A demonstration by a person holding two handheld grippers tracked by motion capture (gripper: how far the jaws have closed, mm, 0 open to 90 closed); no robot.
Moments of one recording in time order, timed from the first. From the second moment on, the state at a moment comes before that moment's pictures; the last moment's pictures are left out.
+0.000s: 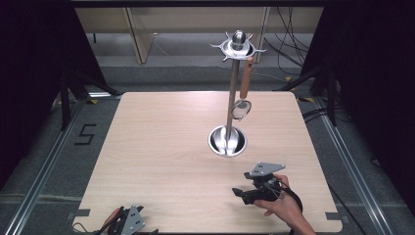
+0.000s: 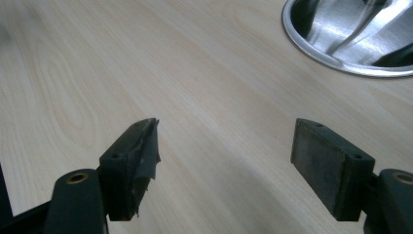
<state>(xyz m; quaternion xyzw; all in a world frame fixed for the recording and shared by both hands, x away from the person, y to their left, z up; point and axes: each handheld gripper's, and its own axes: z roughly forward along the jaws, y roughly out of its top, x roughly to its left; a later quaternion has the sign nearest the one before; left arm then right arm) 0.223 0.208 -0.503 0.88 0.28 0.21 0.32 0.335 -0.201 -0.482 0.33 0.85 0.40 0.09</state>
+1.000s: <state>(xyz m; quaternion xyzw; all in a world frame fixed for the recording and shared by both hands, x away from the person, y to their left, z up) 0.223 0.207 -0.503 0.88 0.28 0.21 0.32 0.305 -0.218 -0.486 0.34 0.85 0.40 0.09</state>
